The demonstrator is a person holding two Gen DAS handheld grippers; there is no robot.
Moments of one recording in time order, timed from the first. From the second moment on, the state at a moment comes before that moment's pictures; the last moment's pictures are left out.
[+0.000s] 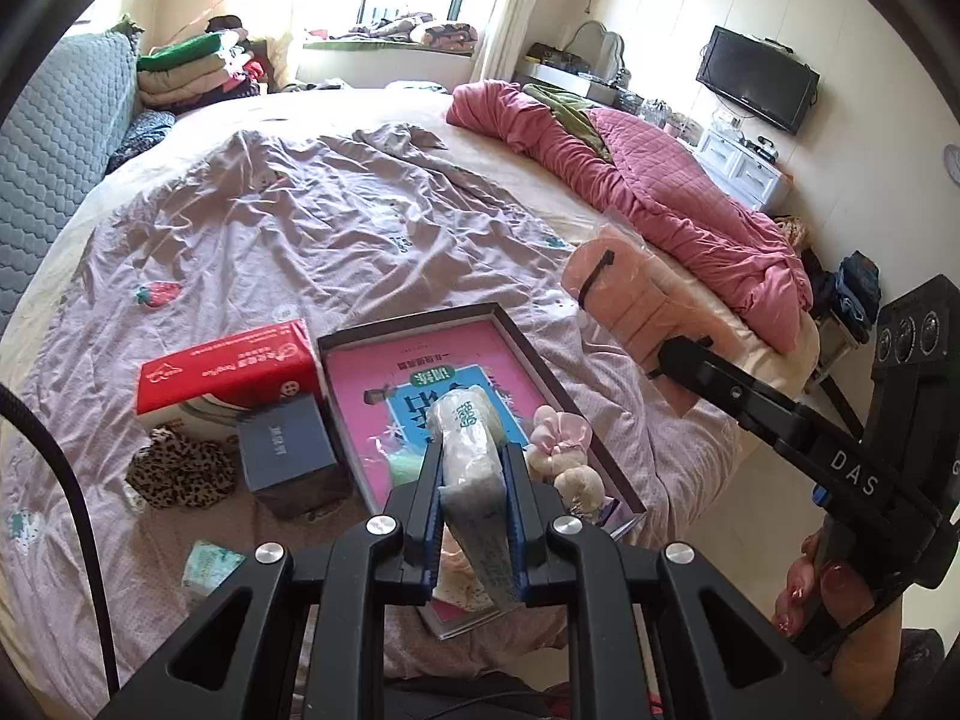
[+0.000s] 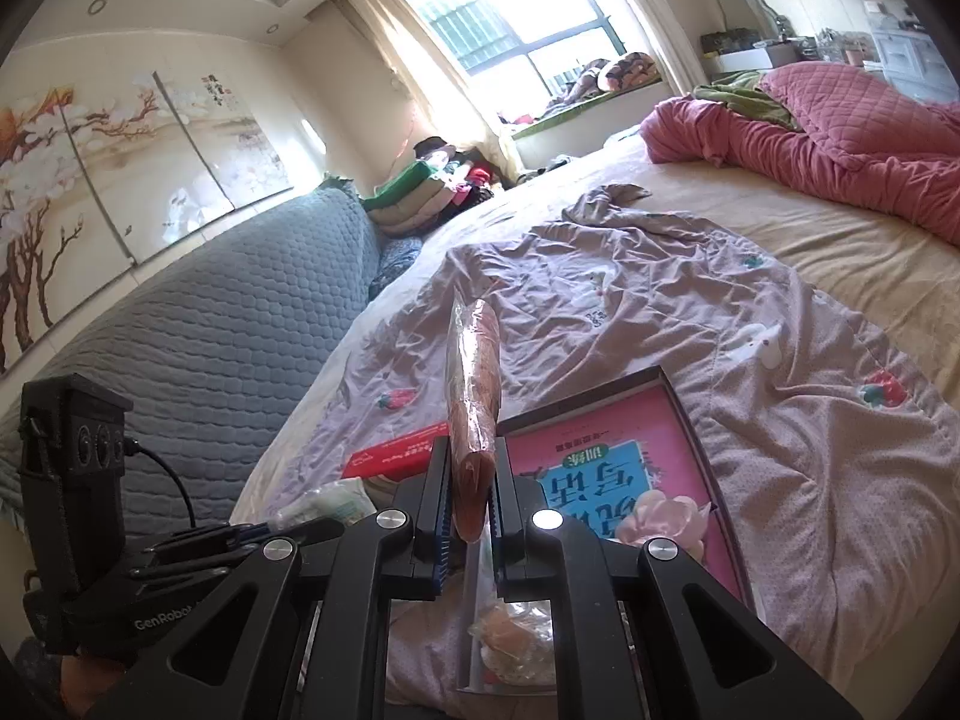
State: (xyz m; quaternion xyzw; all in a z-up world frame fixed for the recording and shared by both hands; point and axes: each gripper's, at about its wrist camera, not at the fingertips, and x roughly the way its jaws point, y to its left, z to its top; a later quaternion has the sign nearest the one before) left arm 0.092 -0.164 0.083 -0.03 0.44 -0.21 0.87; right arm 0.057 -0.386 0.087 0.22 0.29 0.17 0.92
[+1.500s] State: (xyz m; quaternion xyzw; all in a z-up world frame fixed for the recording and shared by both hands) left arm 0.157 -0.207 -0.032 -0.02 0.53 -0.21 0.82; right arm 0.106 -0.389 -0.031 0.25 0.43 0.16 0.85
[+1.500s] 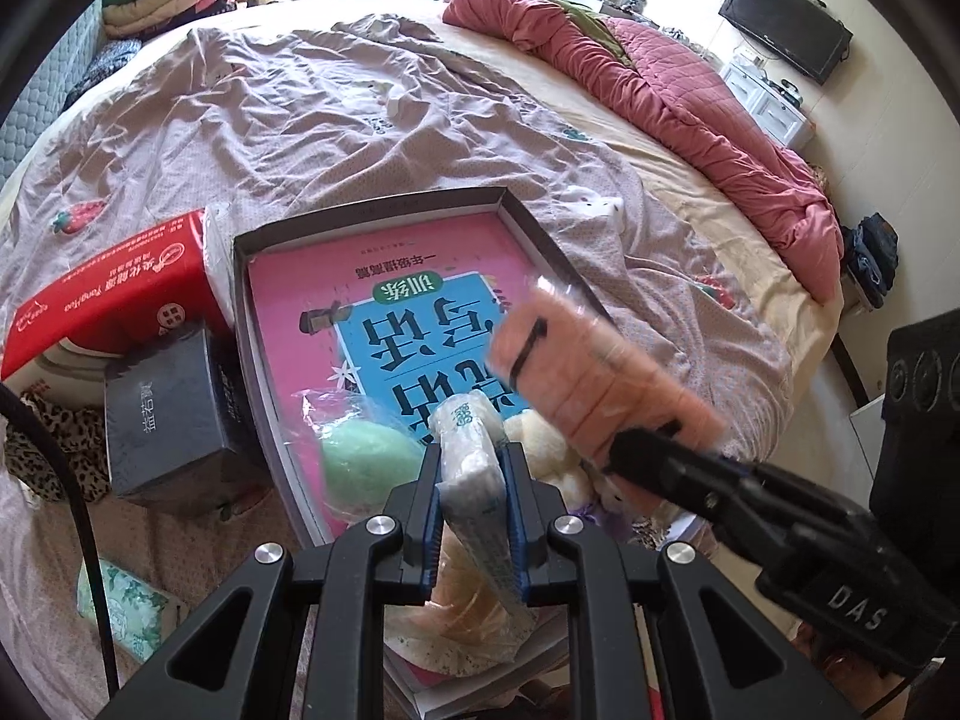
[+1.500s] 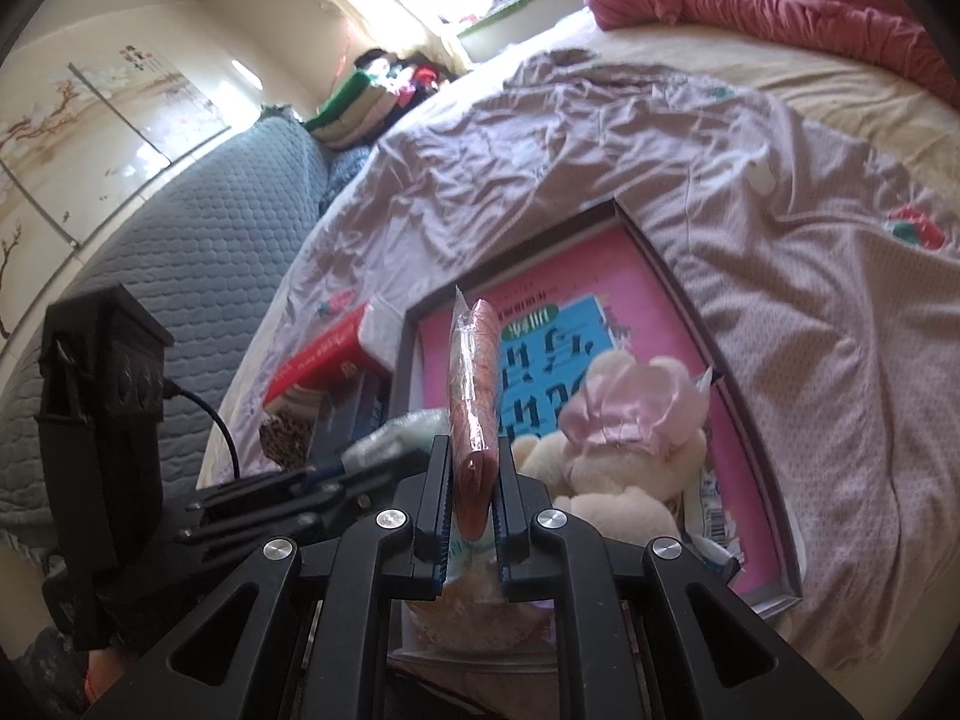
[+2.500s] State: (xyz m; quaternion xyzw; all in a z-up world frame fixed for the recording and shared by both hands) left arm 0.180 -0.195 -0.055 -0.04 0.55 -0.18 0.81; right arm 0.107 -0.391 -0.033 0.23 0.45 0.13 0.85
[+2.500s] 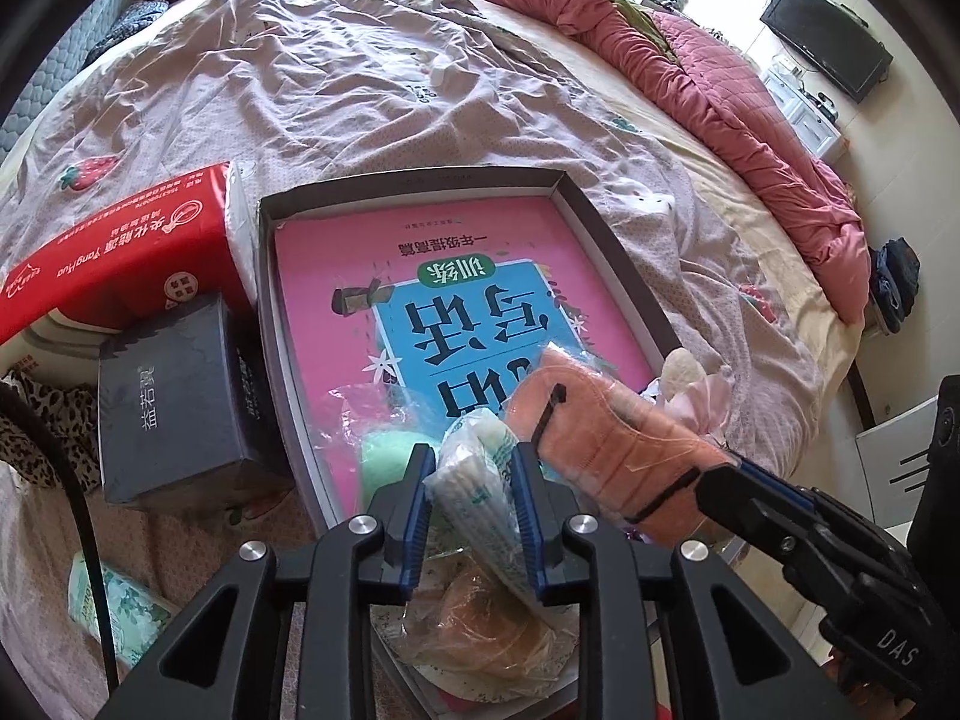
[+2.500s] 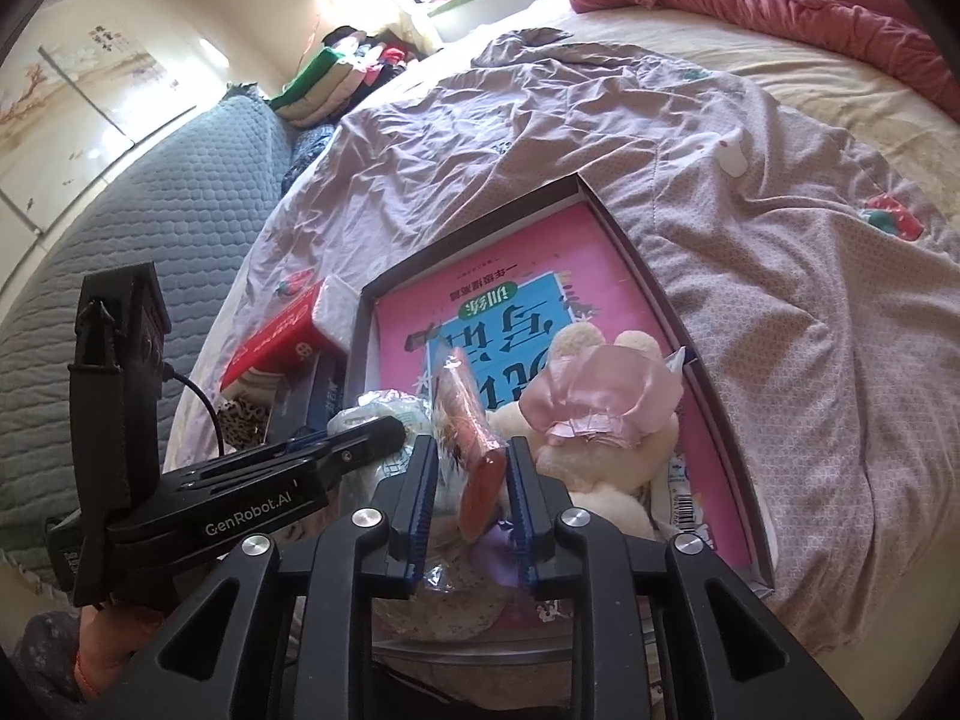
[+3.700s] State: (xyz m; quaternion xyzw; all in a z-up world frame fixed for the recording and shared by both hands) left arm 0.146 -0.184 0.001 0.01 0.51 -0.16 0.85; right arm 0.092 -0.379 0.013 0.15 0.40 0.08 0.90
